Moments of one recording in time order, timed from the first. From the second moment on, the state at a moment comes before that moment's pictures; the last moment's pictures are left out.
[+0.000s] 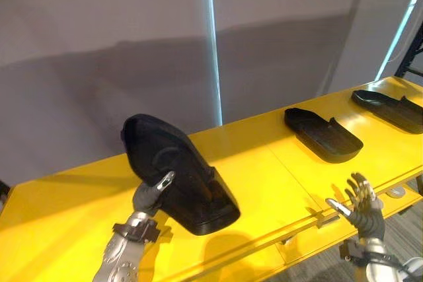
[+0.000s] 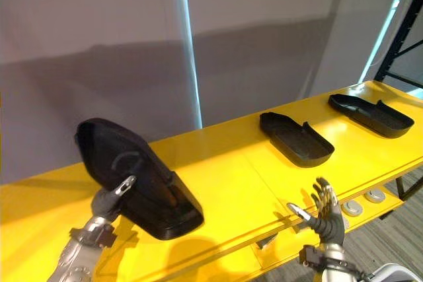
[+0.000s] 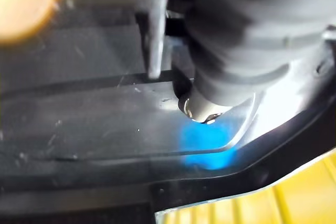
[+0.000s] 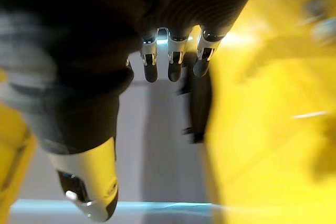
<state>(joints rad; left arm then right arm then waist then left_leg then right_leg) 0.00 0.24 0.02 -0.13 -0.85 0.10 -0.31 0.18 -0.30 -0.28 -0.06 0.30 -0.28 0.03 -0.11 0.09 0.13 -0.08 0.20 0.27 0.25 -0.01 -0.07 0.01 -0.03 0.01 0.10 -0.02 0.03</state>
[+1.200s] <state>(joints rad) -0.67 0.59 -0.07 0.50 -0.98 0.38 -0.14 0.11 -0.35 -0.19 -0.16 0.40 -0.22 0.14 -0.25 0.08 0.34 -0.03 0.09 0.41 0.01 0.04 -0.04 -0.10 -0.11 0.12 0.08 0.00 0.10</state>
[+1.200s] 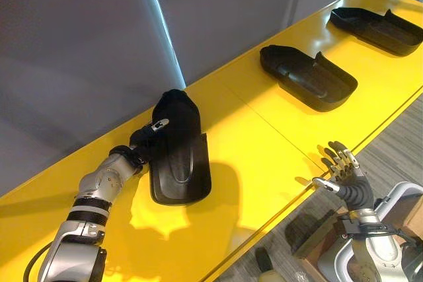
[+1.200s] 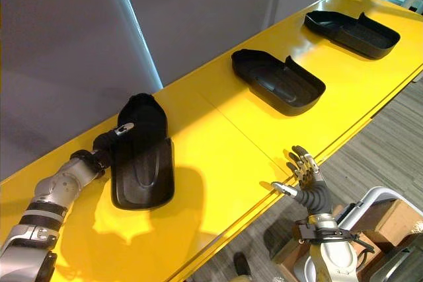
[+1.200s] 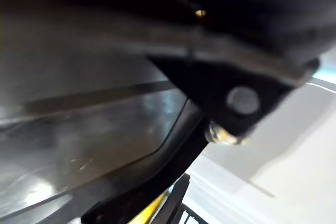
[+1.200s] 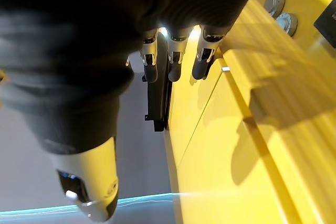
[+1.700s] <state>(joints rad) -0.61 0.49 -0.05 0.42 -1.12 0.29 0.12 0.14 -0.32 -0.14 -0.14 0.39 -0.26 0.11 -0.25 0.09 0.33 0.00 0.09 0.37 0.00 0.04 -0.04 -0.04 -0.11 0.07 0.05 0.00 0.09</state>
